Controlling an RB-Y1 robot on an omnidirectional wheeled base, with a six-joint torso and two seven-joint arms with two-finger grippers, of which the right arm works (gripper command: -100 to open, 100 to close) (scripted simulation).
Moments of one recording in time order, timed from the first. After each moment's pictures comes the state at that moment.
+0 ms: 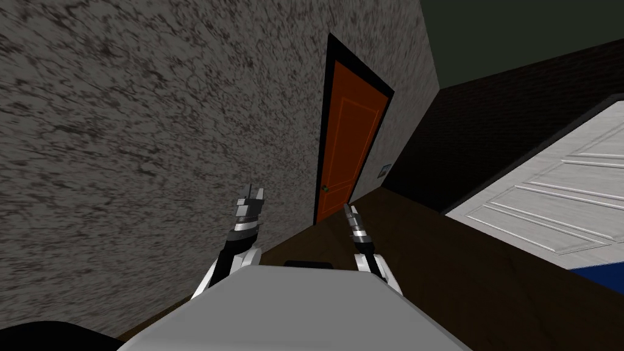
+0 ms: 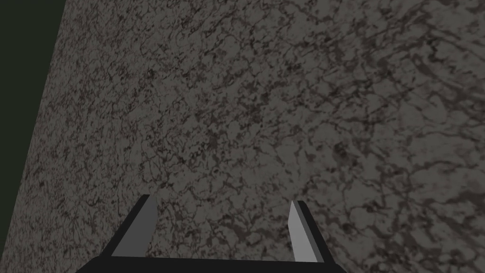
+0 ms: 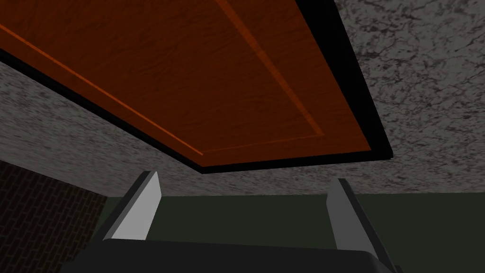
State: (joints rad) arm 0.31 -0.09 -0.09 -1.61 0.30 -0.69 0.49
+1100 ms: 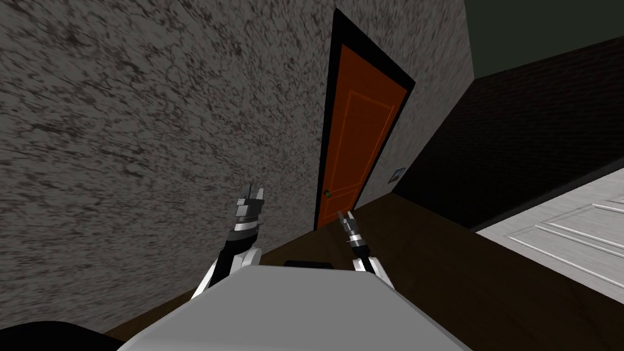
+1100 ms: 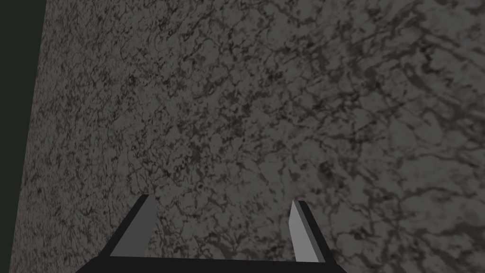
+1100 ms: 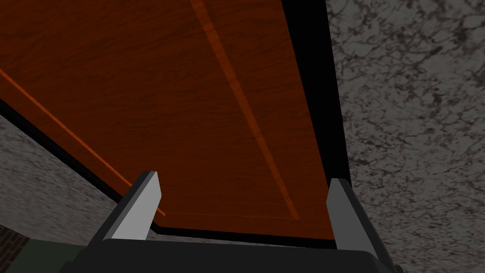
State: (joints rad) arm 0.25 -0.09 -0.10 -1.37 0.42 -0.76 0.69
